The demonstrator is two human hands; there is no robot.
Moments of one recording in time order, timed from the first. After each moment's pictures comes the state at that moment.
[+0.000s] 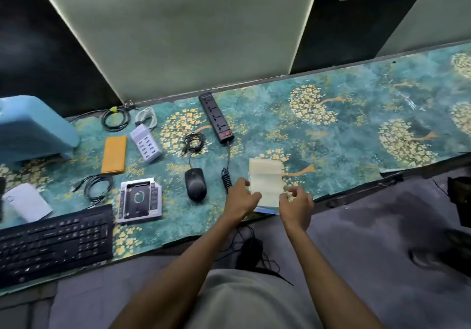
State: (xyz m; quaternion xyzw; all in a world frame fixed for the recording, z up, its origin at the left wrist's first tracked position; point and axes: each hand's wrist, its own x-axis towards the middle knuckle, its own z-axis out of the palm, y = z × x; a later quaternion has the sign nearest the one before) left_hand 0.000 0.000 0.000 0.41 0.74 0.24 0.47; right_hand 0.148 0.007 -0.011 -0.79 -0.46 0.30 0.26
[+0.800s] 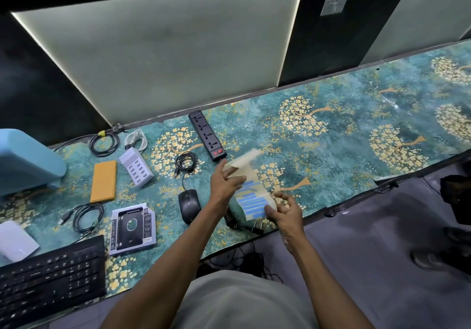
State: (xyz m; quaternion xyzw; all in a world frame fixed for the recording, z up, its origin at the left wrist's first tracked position) left_hand -0.041 0.068 0.018 0.26 0.63 0.47 0.56; right_hand 0.151 0.026 -0.024 -0.61 -0.32 0.61 0.40
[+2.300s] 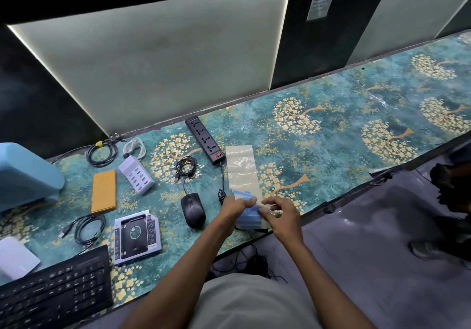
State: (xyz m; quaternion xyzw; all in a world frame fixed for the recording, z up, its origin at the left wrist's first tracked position) left_hand -0.027 0.033 -0.013 0.20 0.68 0.28 0.65; right_hand 0.137 0.004 -0.027 -0.64 -0.57 0.39 0.33
